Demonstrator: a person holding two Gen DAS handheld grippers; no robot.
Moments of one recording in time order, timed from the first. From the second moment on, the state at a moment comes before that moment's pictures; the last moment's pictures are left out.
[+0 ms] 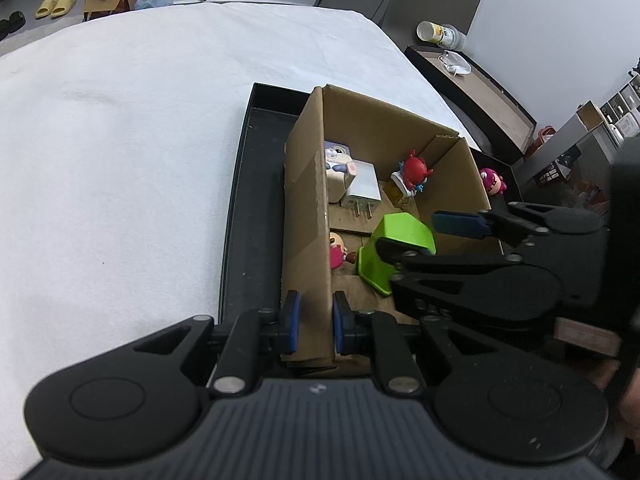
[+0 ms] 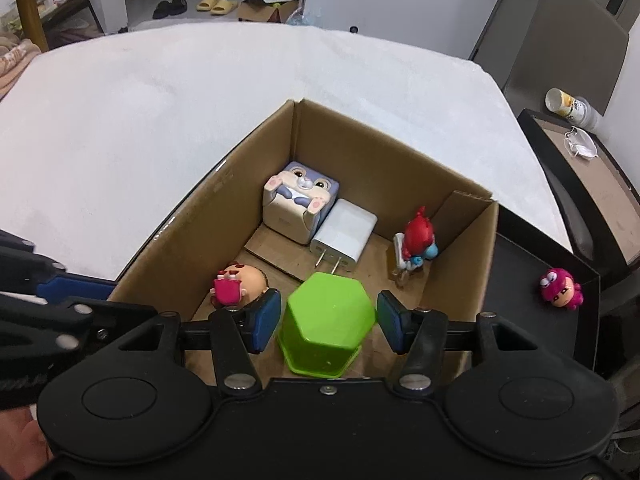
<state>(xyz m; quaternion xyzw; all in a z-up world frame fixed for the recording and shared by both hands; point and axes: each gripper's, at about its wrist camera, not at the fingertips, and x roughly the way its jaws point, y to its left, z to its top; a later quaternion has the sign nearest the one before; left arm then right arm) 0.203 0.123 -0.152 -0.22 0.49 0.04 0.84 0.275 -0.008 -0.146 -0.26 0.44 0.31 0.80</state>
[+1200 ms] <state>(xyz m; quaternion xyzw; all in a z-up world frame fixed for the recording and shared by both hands) 0.212 0.115 -0.155 -0.20 0.50 0.06 0.84 0.310 -0.146 -0.108 -0.15 0.42 0.23 0.86</state>
